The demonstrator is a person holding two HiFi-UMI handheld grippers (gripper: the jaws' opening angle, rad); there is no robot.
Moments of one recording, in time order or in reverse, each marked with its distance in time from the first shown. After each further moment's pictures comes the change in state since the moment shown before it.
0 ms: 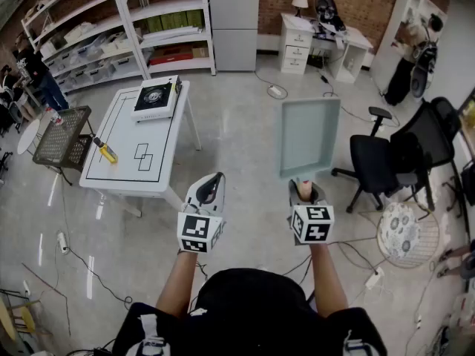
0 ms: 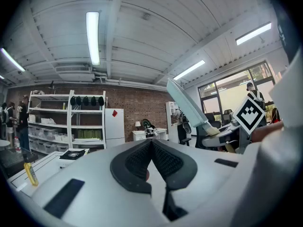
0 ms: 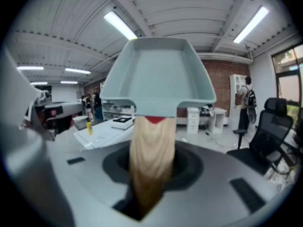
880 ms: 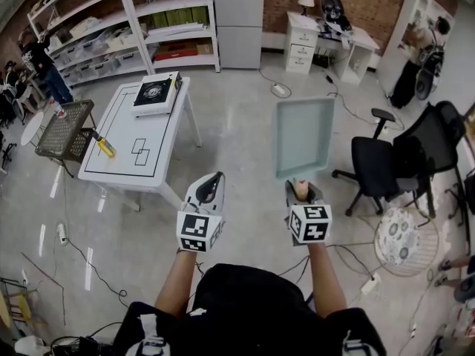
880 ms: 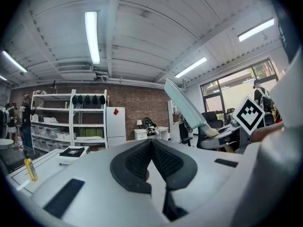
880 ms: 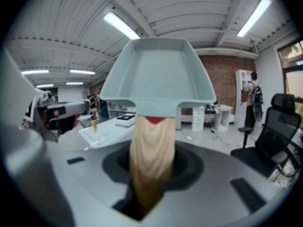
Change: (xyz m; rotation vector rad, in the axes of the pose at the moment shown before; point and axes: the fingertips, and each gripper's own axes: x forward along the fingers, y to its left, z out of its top) left arm 0.018 -0.032 -0.007 -0.007 0.022 0.028; right arm 0.004 -0.025 -0.012 0.000 0.026 0.078
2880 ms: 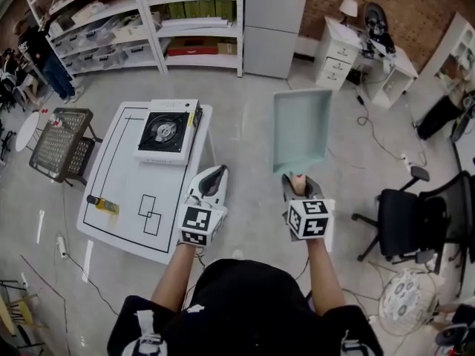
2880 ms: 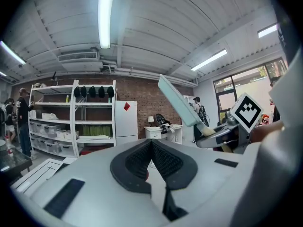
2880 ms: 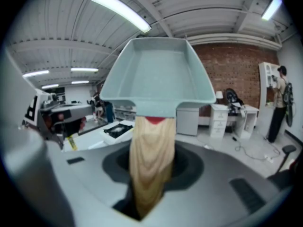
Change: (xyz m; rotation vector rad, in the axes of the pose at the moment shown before) left arm 0.292 0.323 -0.013 -0.021 0.050 0.053; right arm 0.420 0.033 0.172 -0.033 0.049 0.131
